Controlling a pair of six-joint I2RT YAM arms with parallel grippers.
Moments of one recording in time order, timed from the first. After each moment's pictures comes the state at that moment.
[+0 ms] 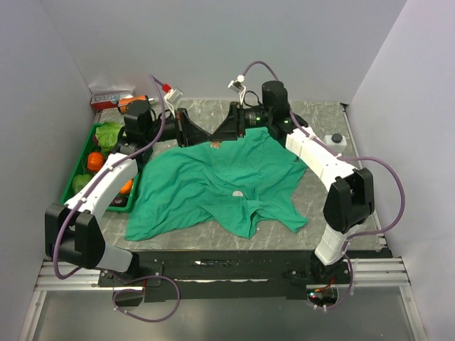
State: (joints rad) left arm -0.29 1.41 1.18 0.21 1.03 -0.55; right arm 0.44 1.74 1.58 -0.09 -1.12 0.47
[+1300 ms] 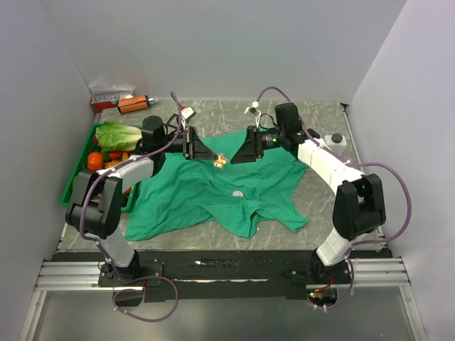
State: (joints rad) left arm -0.28 1.68 1.00 0.67 1.29 -1.00; right arm 0.33 1.66 1.31 -0.31 -1.19 0.18
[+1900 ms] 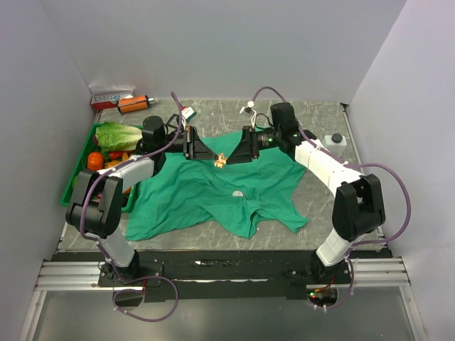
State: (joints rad) left arm -0.29 1.69 1.00 0.69 1.29 -1.01; right arm 0.37 1.64 1.30 -0.24 -1.19 0.25
